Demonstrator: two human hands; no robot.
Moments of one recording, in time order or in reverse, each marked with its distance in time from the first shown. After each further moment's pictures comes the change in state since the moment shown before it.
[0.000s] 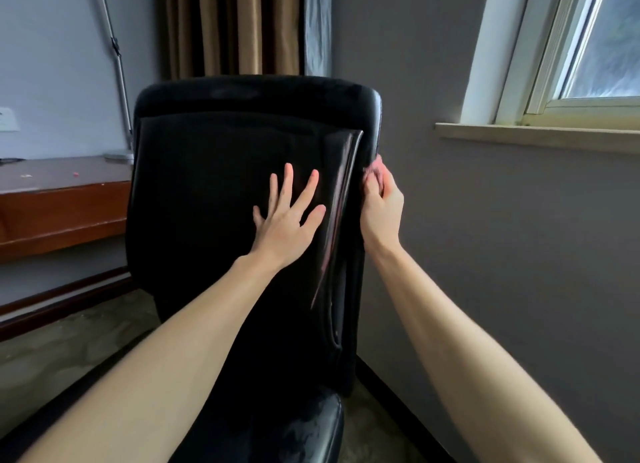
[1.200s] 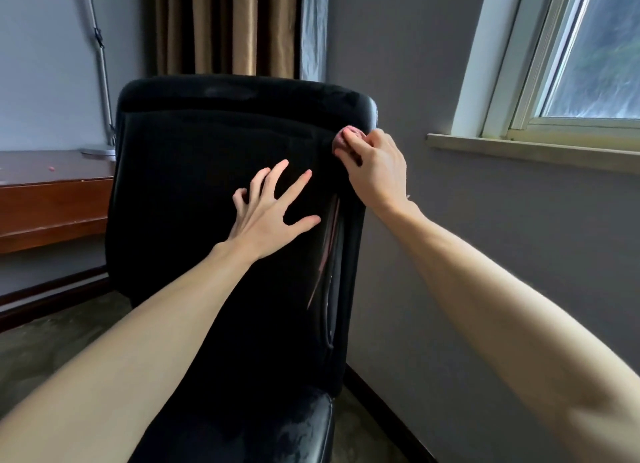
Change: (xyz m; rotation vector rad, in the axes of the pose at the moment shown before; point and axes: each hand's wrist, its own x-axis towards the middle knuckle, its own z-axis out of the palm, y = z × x) left_hand 0.014 -0.029 -0.026 0.225 0.074 0.150; right_hand 0.053 -0.035 0.013 -1.002 0.020 -0.789
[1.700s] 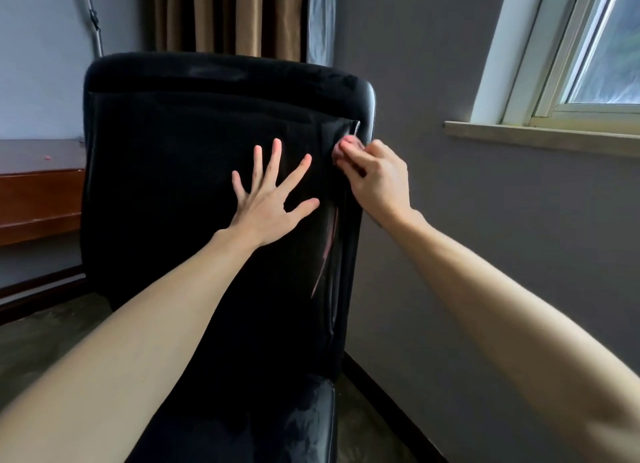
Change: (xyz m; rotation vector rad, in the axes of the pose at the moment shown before) left_hand 0.017 -0.027 0.013 -0.055 -0.060 -0.043; right_hand -0.023 -0.002 0.035 0.123 0.065 -0.076
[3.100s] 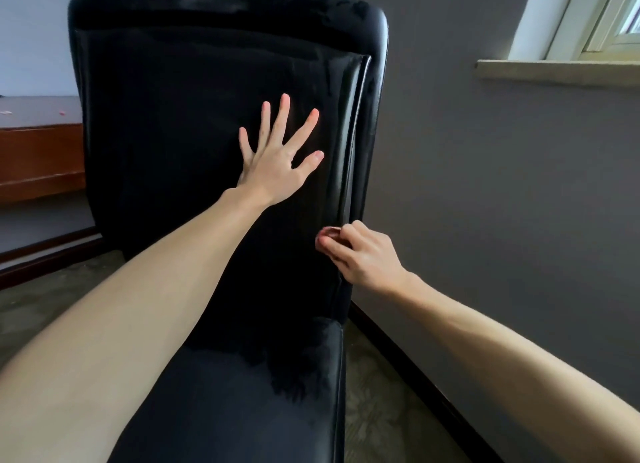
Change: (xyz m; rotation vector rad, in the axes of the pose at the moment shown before) left_hand -0.015 -0.008 0.012 0.048 0.006 -0.013; right_hand -0.169 -0.028 -0.002 0.023 -0.270 -0.385
